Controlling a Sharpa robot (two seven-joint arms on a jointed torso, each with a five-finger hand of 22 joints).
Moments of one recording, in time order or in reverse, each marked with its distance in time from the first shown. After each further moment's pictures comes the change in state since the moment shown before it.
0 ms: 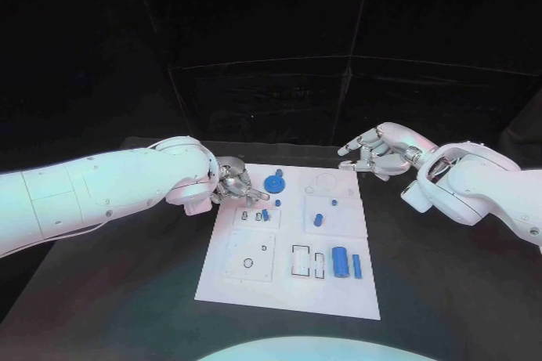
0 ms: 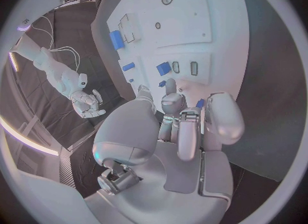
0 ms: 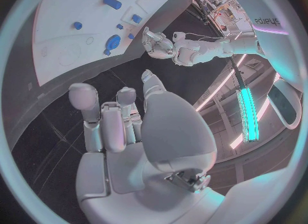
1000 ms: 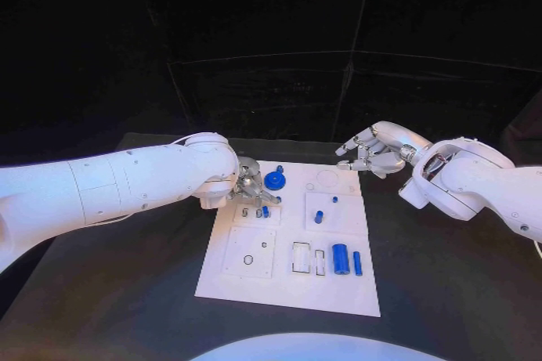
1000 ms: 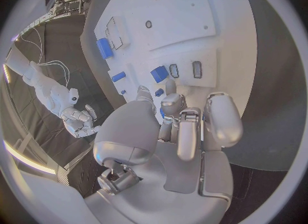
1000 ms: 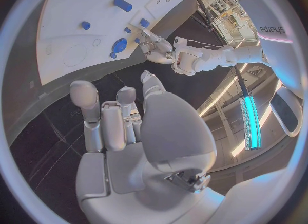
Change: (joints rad) left arm 0.003 0.134 -0.024 -0.101 -0.061 0.076 -0.054; left_hand 0.000 0.011 -0.019 -0.003 0.000 -0.034 -0.002 0.035 0.048 -0.004 -0.003 0.006 0.008 0.000 0.000 0.000 0.000 0.000 -0.003 -0.003 0.022 0.030; right arm 0.000 0.030 0.000 -0.028 -0.070 0.014 -0.026; right_hand 0.009 0.009 -0.008 0.003 0.081 0.004 -0.004 0.005 0.000 -0.004 -0.004 -0.009 -0.014 -0.004 -0.004 -0.015 -0.016 0.000 -0.003 -0.003 -0.020 -0.025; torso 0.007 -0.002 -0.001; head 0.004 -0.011
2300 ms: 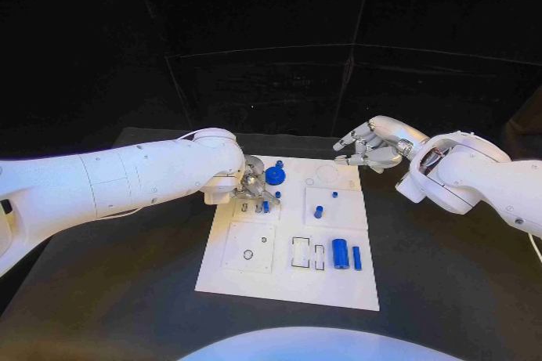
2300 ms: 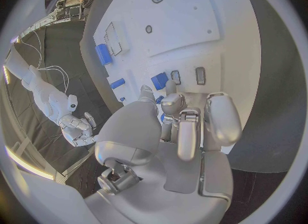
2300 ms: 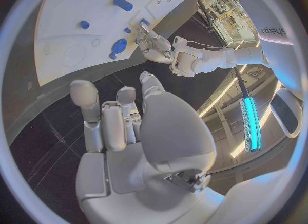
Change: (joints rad) left arm 0.000 0.043 -0.010 -0.034 -0.003 0.059 -0.006; left_hand 0.041 0.022 0.013 -0.035 0.000 -0.018 0.003 0.023 0.032 0.000 0.000 0.000 0.007 0.000 0.000 0.000 0.000 0.000 -0.007 0.000 0.008 0.016; right arm 0.000 0.014 0.000 -0.010 -0.009 0.001 0.000; right_hand 0.009 0.001 0.000 0.000 0.020 0.000 0.000 0.000 0.000 0.000 0.000 -0.004 -0.003 0.004 -0.004 -0.003 -0.003 0.000 0.000 0.000 -0.004 -0.006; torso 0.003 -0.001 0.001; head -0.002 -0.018
